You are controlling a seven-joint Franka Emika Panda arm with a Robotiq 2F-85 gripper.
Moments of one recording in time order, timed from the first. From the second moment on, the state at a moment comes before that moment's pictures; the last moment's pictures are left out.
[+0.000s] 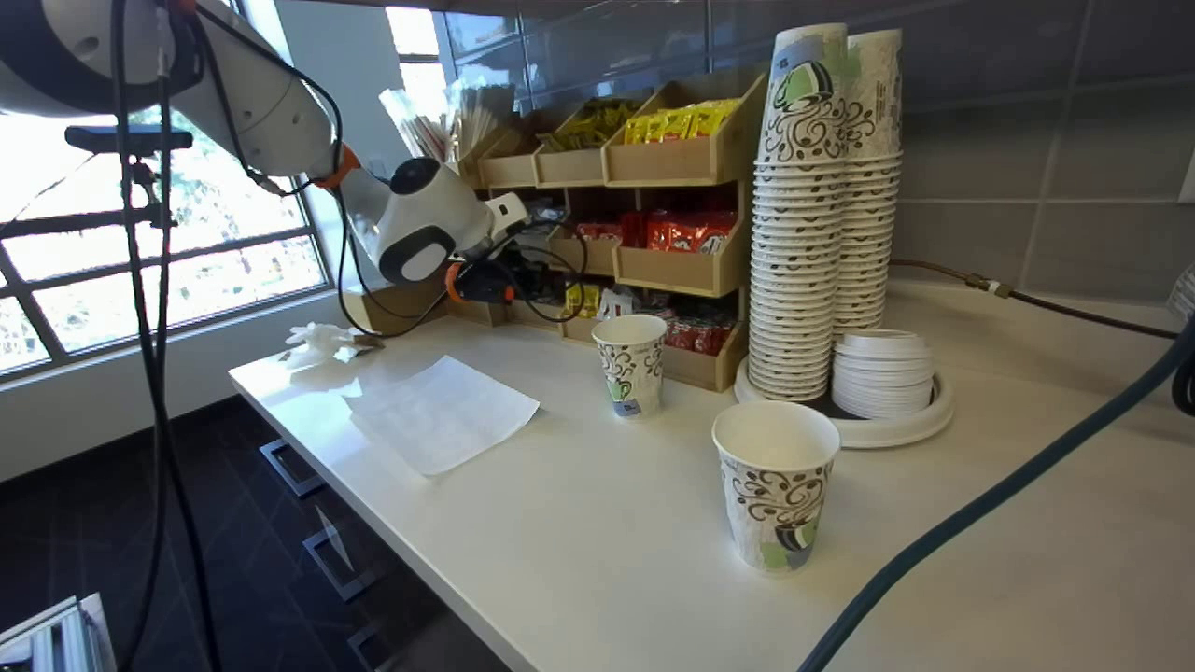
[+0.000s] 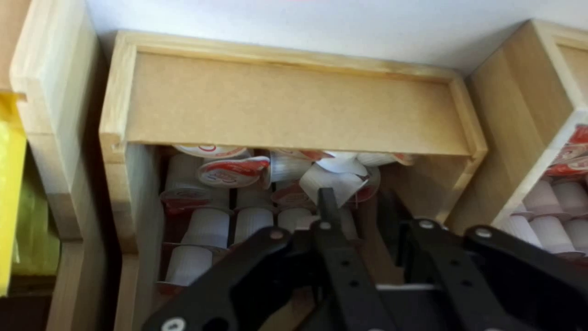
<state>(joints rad) 0.20 0.66 0.15 -1.75 0.64 3.26 -0.62</state>
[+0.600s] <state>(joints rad) 0.20 0.67 0.15 -1.74 0.64 3.26 -0.62</state>
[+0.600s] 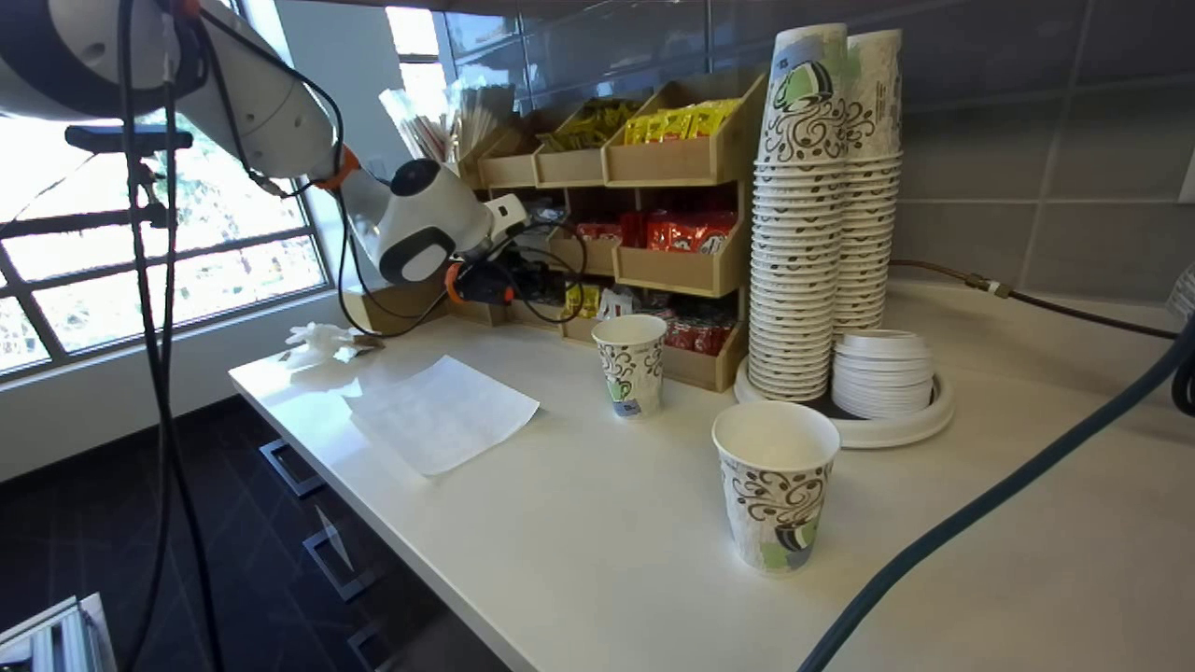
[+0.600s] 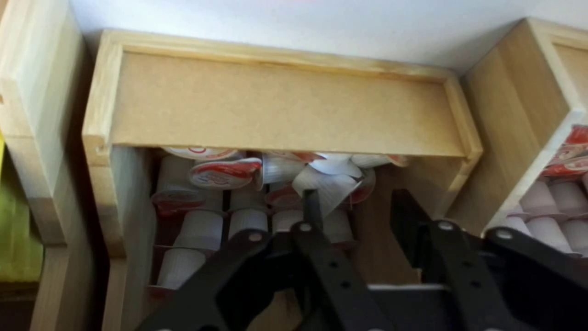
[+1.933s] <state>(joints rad) 0.20 0.68 0.15 -1.72 0.64 3.26 -0.62</state>
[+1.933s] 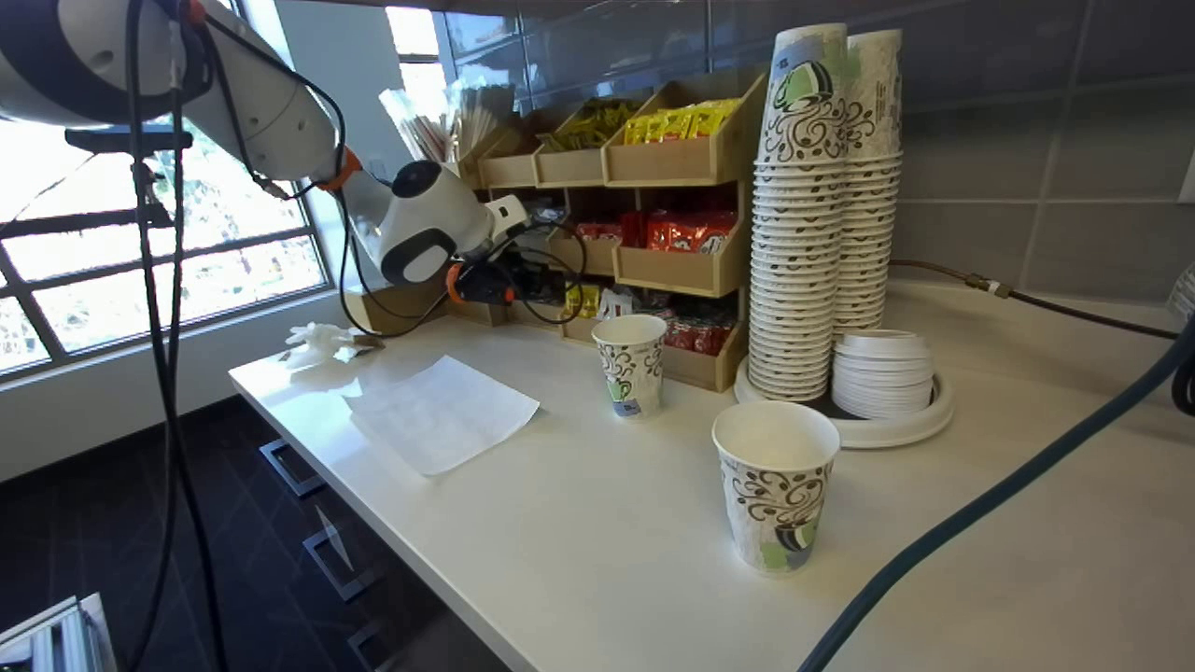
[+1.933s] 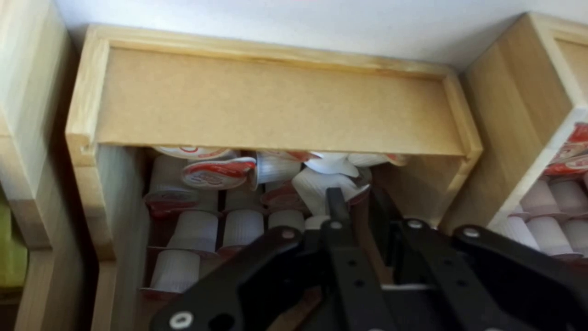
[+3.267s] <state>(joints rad) 0.23 0.70 0.10 -1.70 0.64 3.26 -0.62</state>
